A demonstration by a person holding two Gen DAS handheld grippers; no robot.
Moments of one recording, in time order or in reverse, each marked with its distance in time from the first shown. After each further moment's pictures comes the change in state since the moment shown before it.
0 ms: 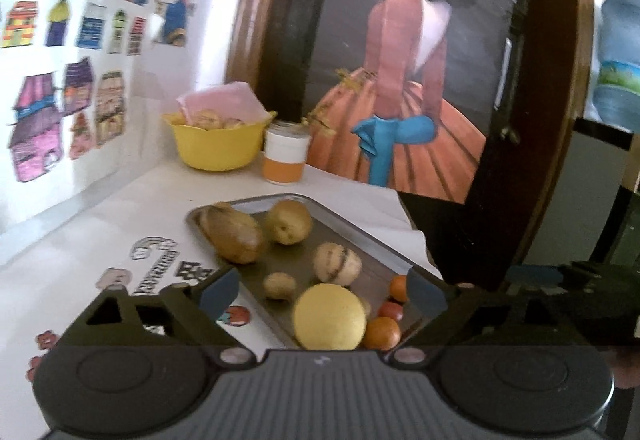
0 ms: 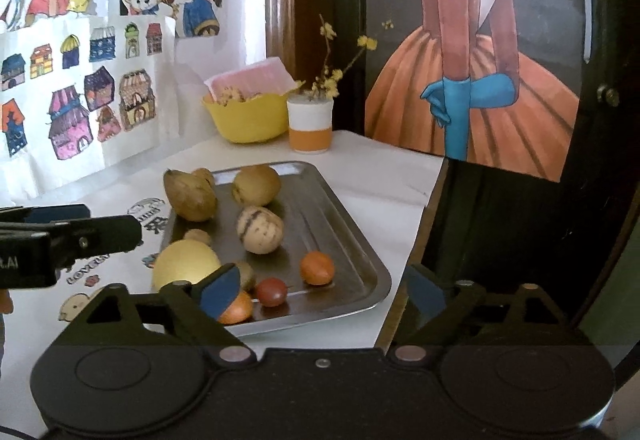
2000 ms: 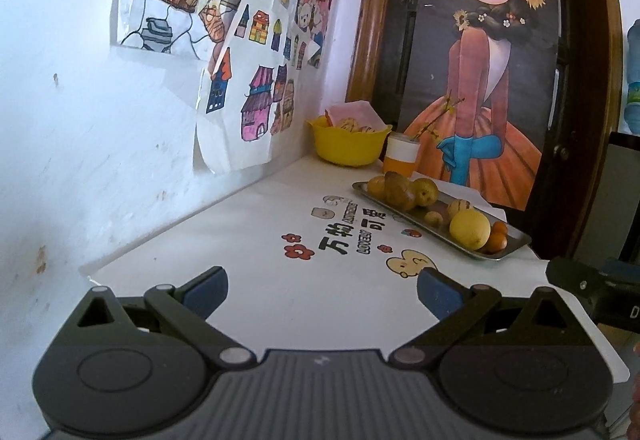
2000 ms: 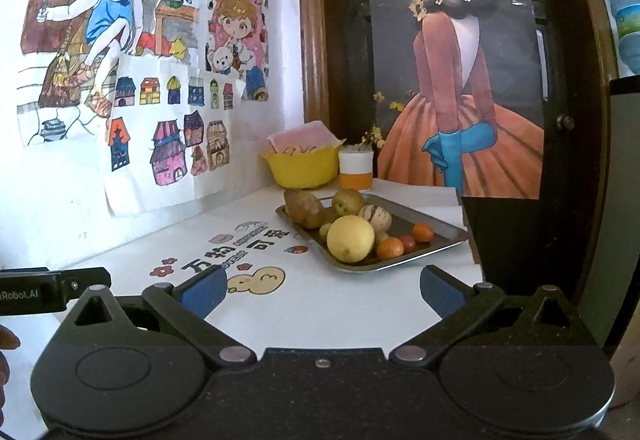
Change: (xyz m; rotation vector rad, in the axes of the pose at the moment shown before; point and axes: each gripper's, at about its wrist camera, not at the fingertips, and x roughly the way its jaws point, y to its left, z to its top) left arm -0.176 0.126 -0.094 -0.032 -0.085 0.179; right arm -0.126 0.169 -0.107 0.078 -0.251 -0.067
